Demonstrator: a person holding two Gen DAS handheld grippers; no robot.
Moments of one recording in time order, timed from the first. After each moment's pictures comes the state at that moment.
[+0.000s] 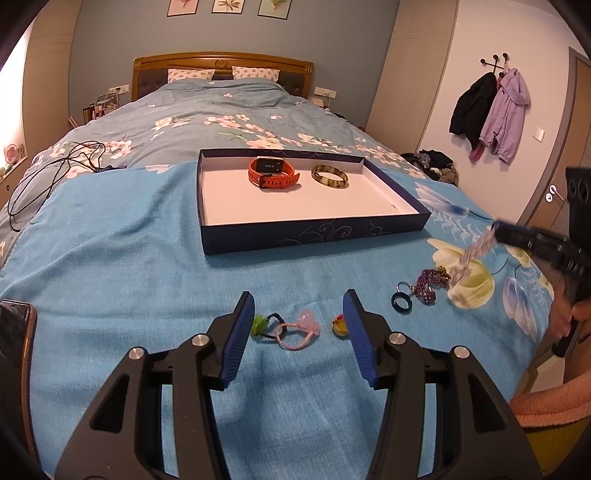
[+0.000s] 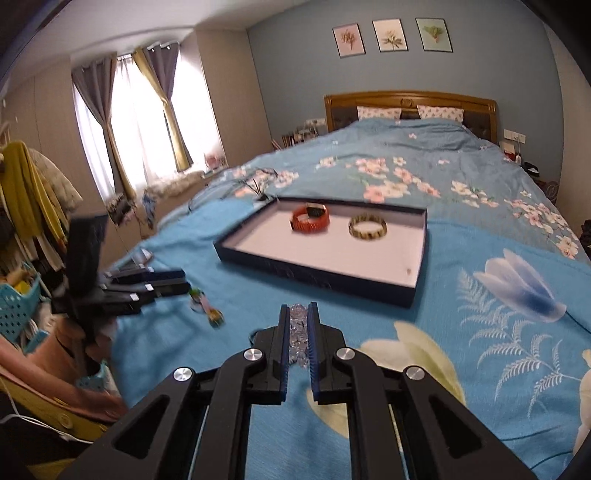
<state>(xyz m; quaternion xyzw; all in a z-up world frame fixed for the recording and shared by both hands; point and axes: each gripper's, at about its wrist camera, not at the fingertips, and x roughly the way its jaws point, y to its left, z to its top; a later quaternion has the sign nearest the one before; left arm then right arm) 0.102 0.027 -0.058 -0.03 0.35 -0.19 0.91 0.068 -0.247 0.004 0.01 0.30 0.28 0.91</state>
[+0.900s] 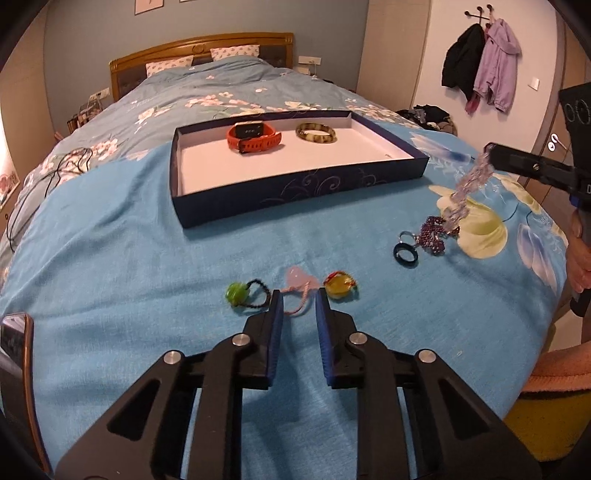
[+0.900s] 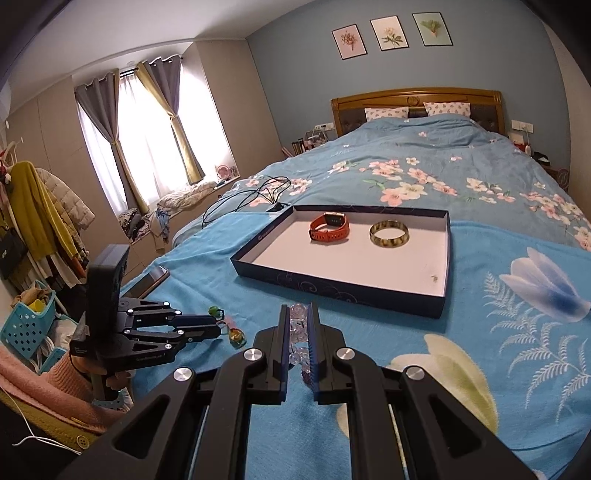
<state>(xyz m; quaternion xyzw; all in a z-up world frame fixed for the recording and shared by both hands) 0.104 -0.001 -0.079 0.06 0.40 -0.20 0.90 0.082 -0.233 -0.002 0.05 0.31 0.30 0.90</state>
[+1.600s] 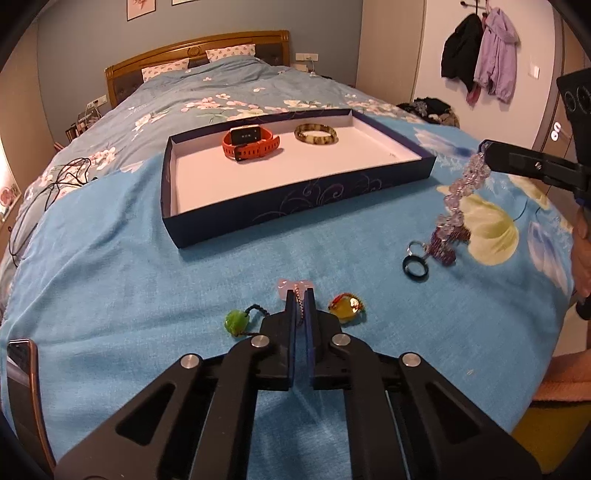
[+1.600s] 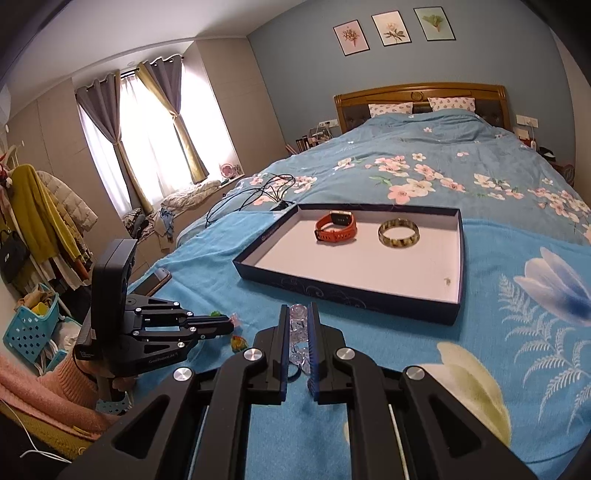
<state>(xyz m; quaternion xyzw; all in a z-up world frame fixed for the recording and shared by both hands) 0.122 -0.008 -0.076 0.07 0.40 -0.20 0.89 0.093 -0.223 -0.001 0.05 0.31 0.31 0.90</state>
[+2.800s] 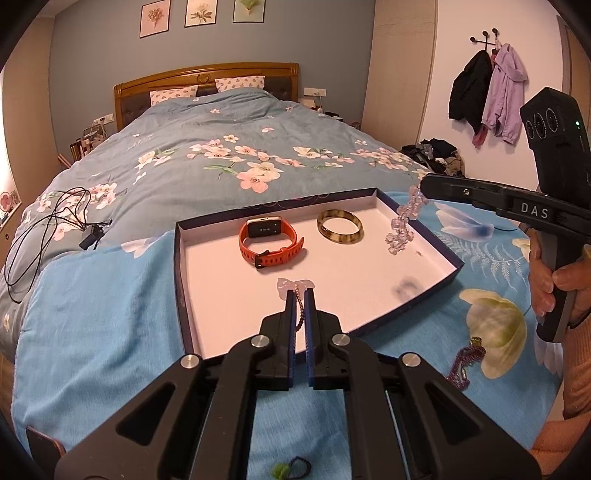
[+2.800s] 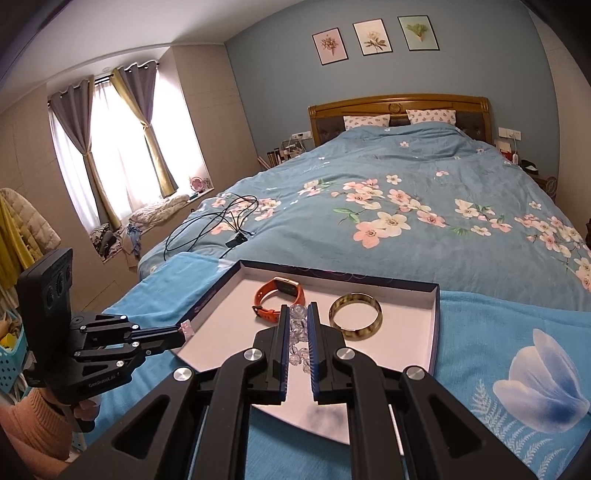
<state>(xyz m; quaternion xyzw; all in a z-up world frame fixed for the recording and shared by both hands) 0.212 -0.012 -0.023 0.04 0.34 -0.19 0.92 0.215 -0.220 0.019 0.05 0.30 0.25 0.92</state>
